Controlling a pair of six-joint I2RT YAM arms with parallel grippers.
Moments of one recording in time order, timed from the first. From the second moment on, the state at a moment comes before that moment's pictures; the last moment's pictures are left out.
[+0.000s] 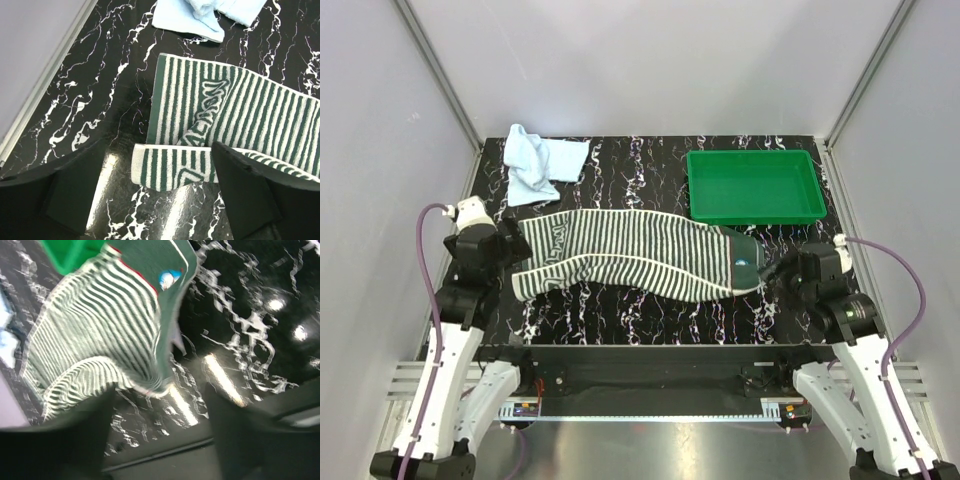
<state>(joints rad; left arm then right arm) -0.13 0.67 0.83 -0.68 -0.39 -0.33 0.24 0.63 0.82 -0.98 0.14 1.01</state>
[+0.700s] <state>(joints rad) 0.22 1.30 0.90 -0.62 -0.03 -0.40 0.15 1.23 0.89 -0.69 0.12 0.91</state>
